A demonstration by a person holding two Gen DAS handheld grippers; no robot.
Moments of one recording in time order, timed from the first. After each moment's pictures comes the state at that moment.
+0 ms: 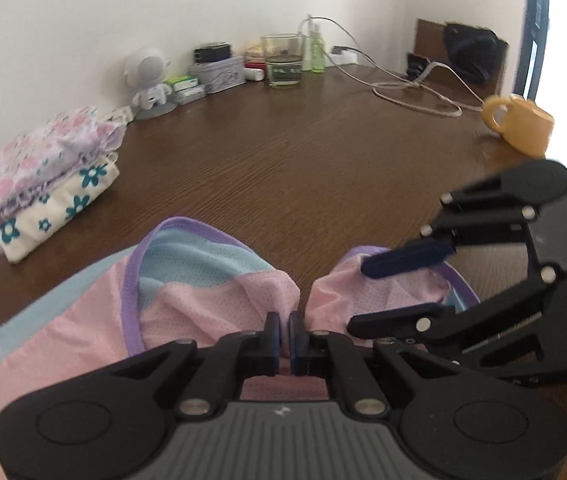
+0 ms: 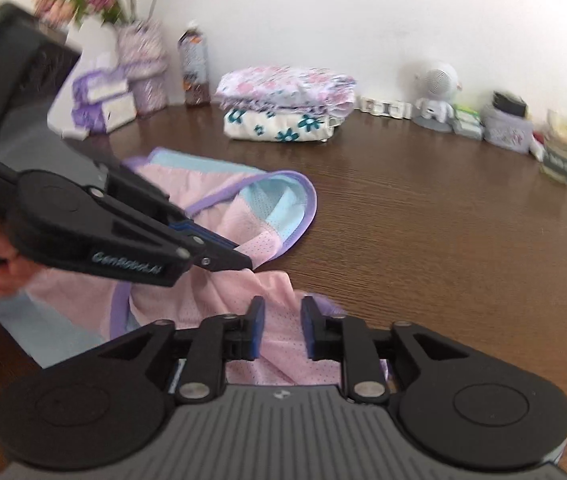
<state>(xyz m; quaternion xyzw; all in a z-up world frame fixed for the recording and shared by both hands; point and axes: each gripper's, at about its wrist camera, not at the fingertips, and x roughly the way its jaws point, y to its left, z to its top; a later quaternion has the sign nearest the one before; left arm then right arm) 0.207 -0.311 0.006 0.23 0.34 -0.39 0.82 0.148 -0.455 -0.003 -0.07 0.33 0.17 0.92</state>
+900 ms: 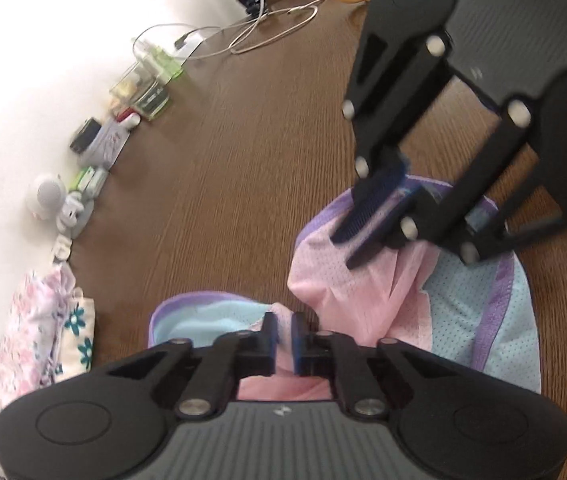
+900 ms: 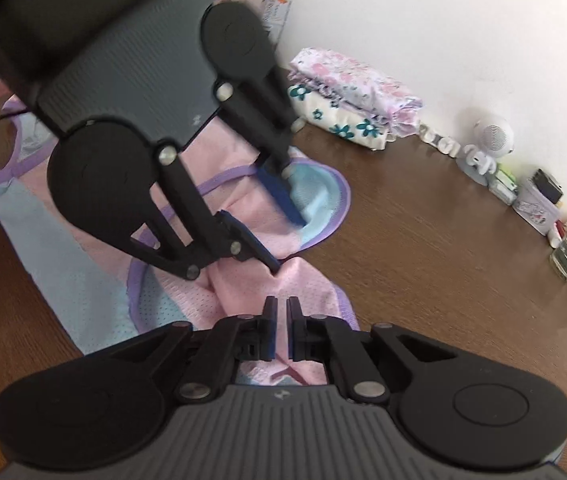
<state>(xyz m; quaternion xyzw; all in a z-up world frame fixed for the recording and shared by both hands) 0.190 -0.329 0.001 0.50 0.23 -0.45 0.70 0.141 -0.425 0.007 -0.21 0.34 0.20 0.90</state>
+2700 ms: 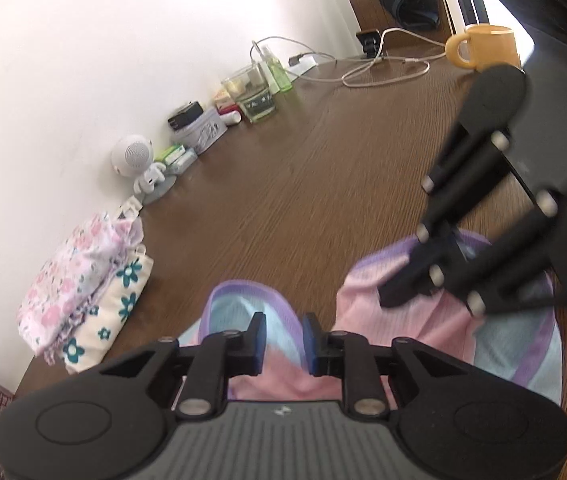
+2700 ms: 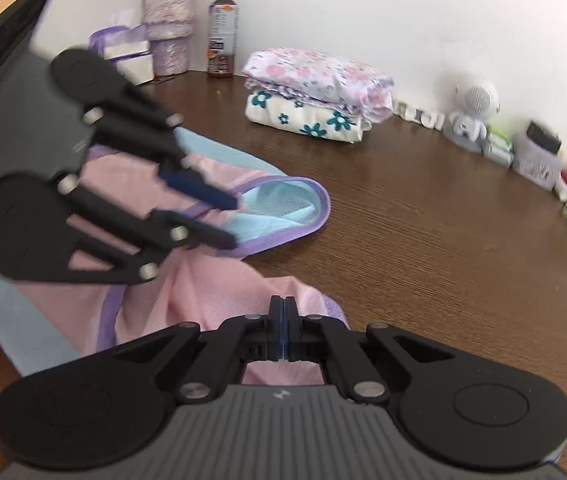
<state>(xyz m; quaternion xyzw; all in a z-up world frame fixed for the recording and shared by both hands) 0.204 -0.319 0.017 0.37 0.22 -0.39 0.82 0.167 -0.428 0.005 -0.13 0.35 0.19 0.91</state>
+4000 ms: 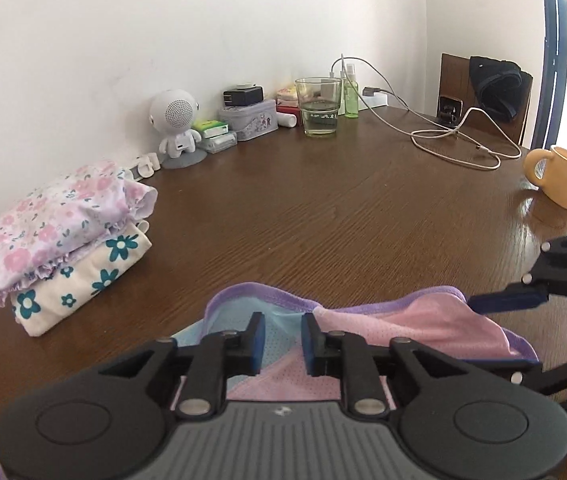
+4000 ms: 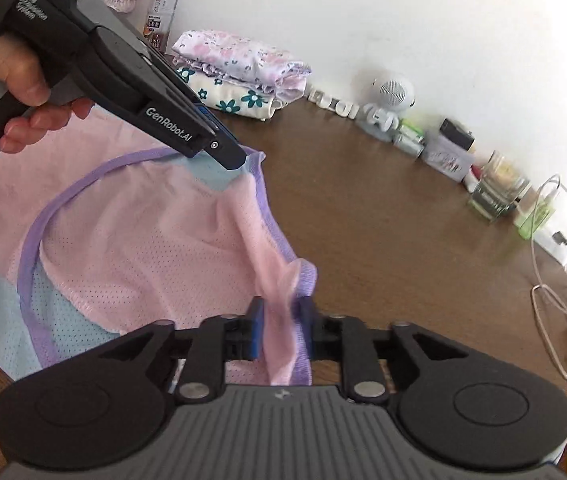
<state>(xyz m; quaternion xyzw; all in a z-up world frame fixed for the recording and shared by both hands) 0.265 -0.331 0.030 0.19 0.30 -0.36 0.86 0.149 -0.463 0.001 -0.17 0.34 0.07 0.92</state>
